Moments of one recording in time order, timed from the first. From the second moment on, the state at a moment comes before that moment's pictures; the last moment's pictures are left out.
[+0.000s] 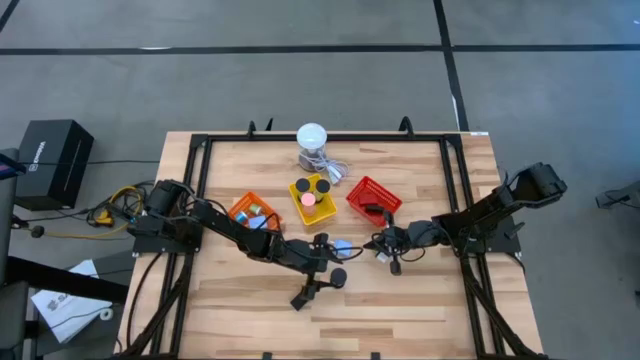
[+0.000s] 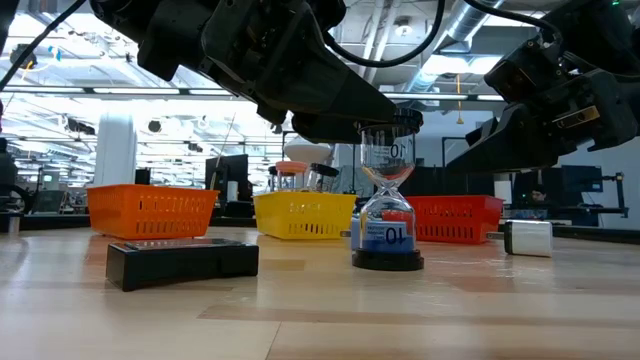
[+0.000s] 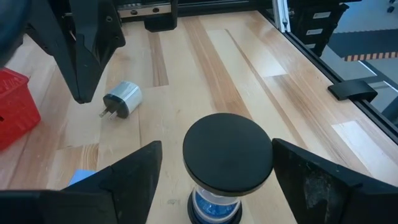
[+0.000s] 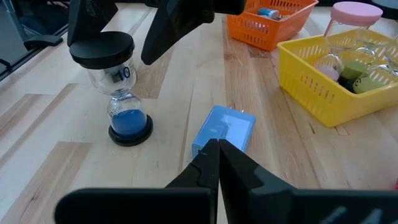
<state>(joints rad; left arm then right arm) -0.30 1.87 0.94 0.49 -0.07 -0.03 0.29 1.42 0.22 0.80 0.21 0.09</state>
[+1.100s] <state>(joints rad) -0.21 1.73 0.91 0.48 -0.09 -0.03 0.29 1.42 0.22 0.80 0.21 0.11</state>
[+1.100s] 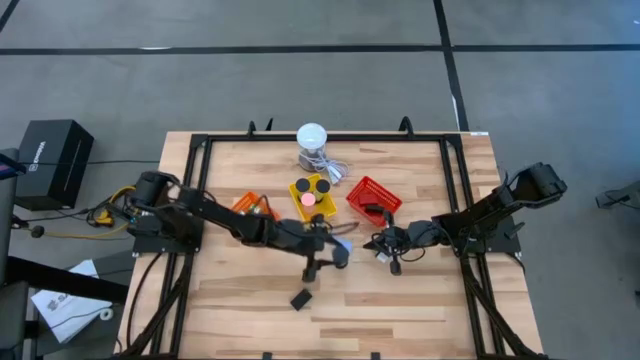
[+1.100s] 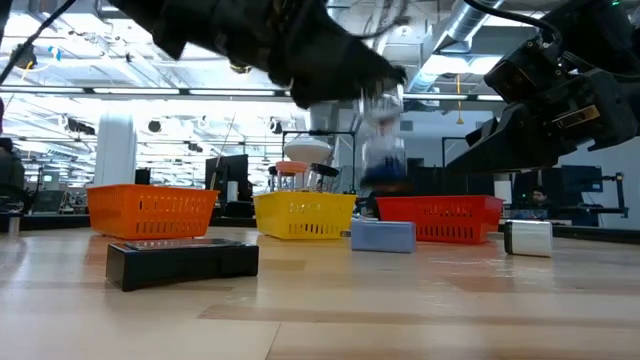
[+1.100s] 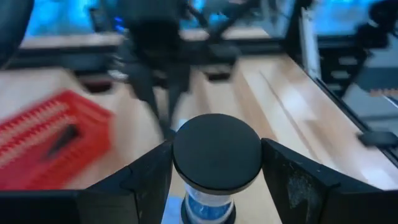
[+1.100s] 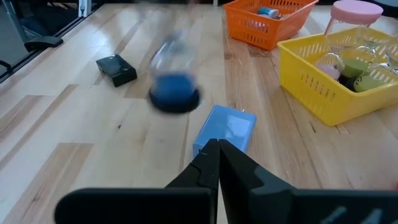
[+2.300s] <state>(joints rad) -0.01 1.60 0.70 0.50 -0.39 -0.03 0.29 1.42 0.22 0.80 0.21 0.13</state>
